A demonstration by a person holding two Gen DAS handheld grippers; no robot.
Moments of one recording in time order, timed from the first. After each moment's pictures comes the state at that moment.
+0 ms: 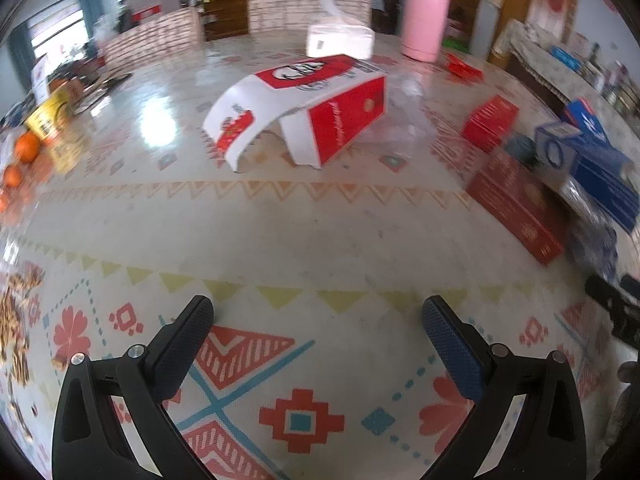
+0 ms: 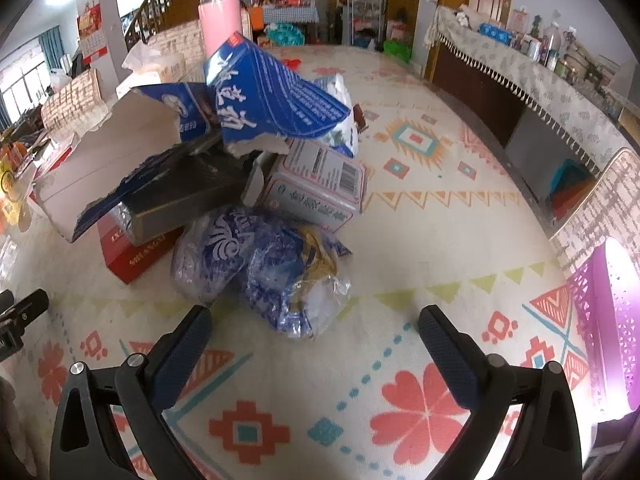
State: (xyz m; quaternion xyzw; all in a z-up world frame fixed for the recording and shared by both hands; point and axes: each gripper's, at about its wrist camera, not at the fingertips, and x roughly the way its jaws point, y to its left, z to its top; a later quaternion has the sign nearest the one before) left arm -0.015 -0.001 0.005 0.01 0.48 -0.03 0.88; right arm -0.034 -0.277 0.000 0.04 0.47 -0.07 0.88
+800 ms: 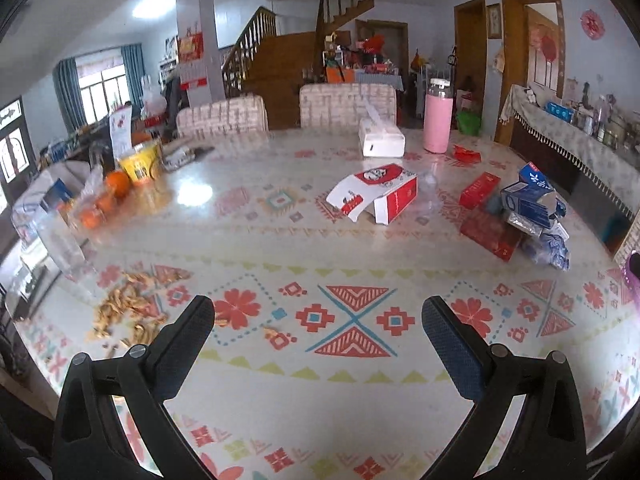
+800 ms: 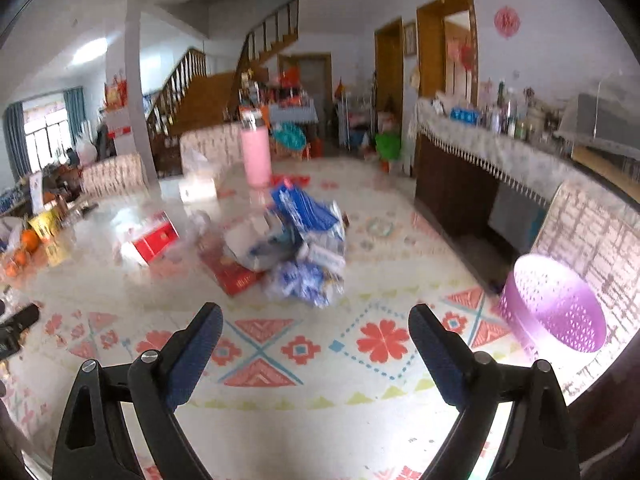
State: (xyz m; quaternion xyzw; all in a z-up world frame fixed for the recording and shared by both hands) left arm -0.165 0.062 0.102 0.03 0.32 0.03 0.95; right arm -0.196 -0.236 0.099 0.05 0.27 -0.08 0.96
